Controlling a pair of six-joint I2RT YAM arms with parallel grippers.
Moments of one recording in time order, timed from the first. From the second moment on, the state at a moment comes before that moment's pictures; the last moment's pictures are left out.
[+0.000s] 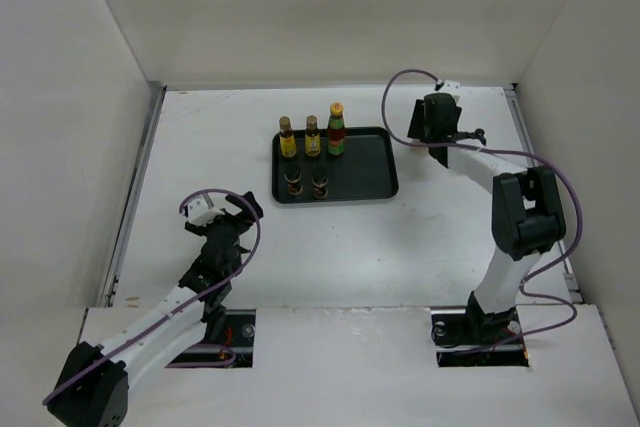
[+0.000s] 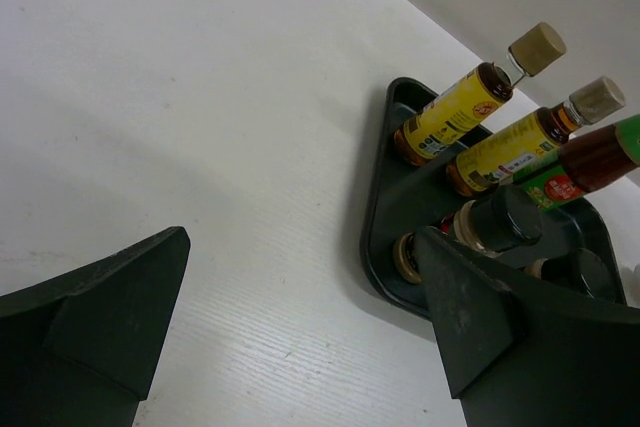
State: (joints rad) left arm -0.54 0.66 0.08 0.42 -0.75 -0.66; right arm 0.21 1.84 1.25 0.03 0.37 0.28
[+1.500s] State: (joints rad) left arm -0.56 0.57 0.08 0.41 -0.74 -0.66; right arm 0.30 1.30 1.00 0.10 0.47 0.32
